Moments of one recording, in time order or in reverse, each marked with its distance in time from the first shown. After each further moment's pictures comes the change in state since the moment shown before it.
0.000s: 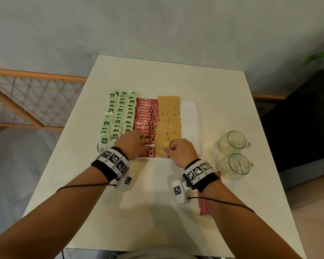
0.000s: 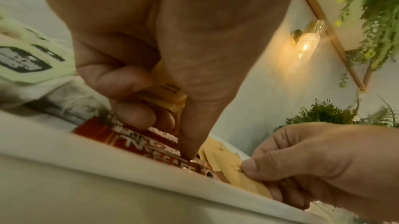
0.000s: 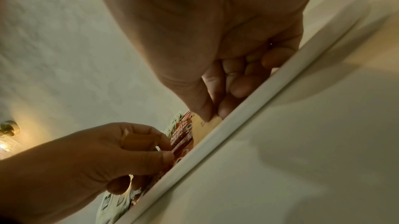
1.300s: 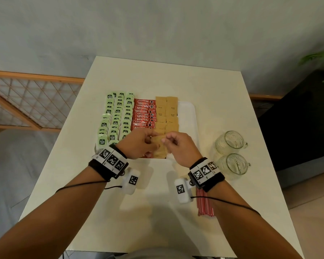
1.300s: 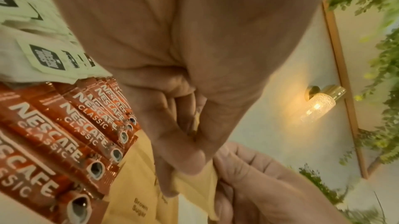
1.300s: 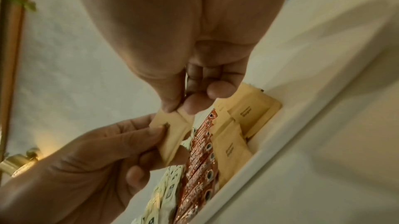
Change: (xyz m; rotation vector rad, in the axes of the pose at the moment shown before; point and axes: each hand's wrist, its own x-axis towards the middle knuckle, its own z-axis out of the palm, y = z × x) left_hand -0.011 0.033 -0.020 -0.631 -0.249 0.192; right_hand -0.007 -0.004 -0.019 0.305 0.055 -0.359
